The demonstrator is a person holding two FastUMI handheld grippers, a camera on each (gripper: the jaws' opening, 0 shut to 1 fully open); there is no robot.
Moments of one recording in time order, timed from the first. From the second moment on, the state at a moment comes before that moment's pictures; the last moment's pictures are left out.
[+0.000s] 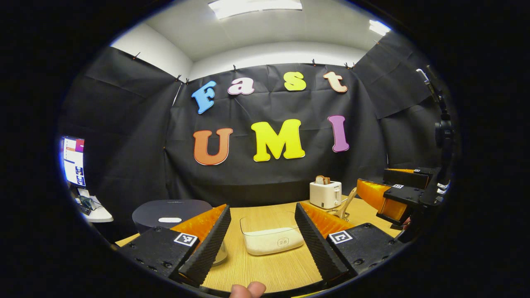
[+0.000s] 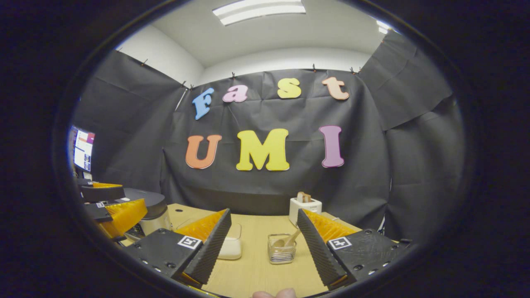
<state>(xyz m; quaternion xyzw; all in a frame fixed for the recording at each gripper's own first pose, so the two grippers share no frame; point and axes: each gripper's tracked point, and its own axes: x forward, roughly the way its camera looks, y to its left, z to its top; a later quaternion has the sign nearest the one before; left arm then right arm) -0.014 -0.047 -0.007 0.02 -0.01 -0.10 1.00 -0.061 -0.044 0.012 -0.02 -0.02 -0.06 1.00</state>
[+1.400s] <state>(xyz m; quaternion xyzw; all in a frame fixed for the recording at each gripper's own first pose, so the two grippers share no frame) -0.014 -0.042 -0.003 0.03 -0.02 -0.09 1.00 -0.064 -0.033 0.013 -0.02 -0.02 -0.05 1.00</state>
